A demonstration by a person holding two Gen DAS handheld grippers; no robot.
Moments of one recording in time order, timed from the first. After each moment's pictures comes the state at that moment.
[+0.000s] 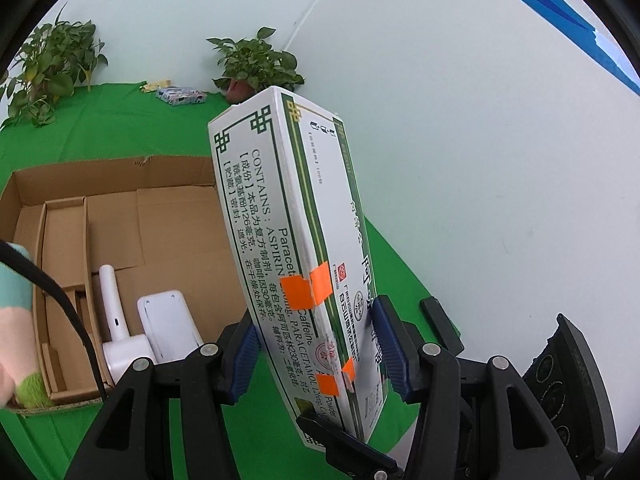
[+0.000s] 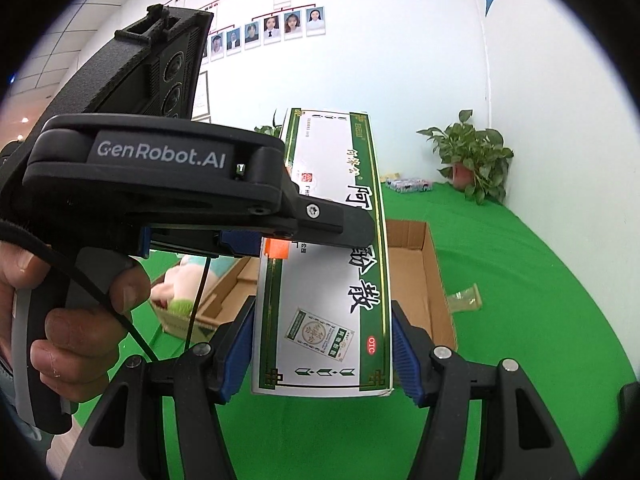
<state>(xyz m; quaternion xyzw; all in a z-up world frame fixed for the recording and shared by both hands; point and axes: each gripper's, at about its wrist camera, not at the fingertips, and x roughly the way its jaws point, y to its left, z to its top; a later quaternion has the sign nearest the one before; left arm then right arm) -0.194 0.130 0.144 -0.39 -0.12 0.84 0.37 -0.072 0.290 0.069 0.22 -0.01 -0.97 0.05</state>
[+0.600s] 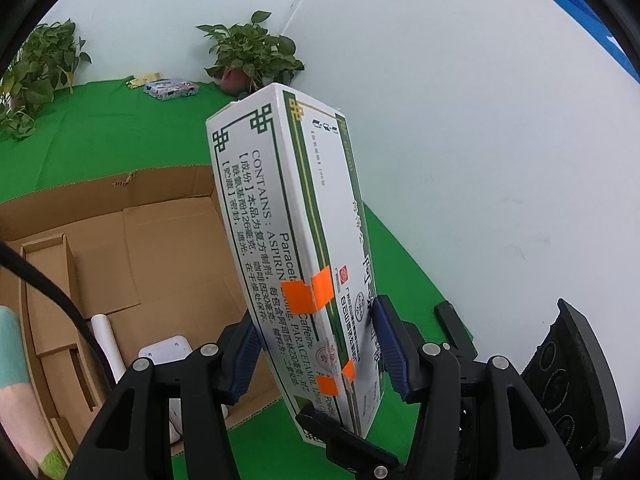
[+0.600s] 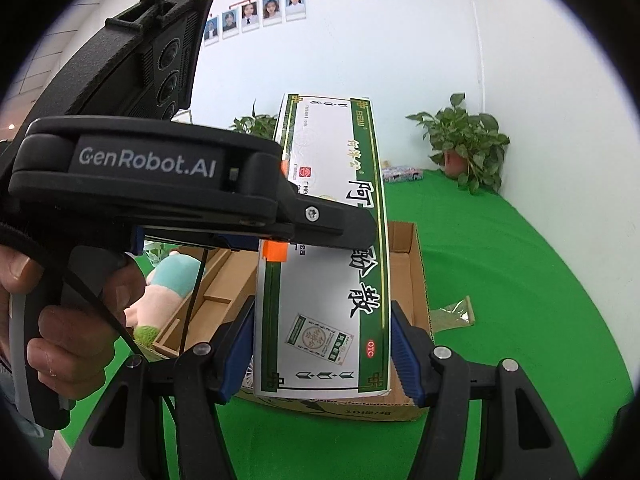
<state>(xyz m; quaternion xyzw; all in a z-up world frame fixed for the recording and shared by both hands) -0.277 0.154 0.149 -0.42 -0.09 0.82 0.38 -0.157 0.334 0.060 0.27 -0.03 -0.96 0.04</state>
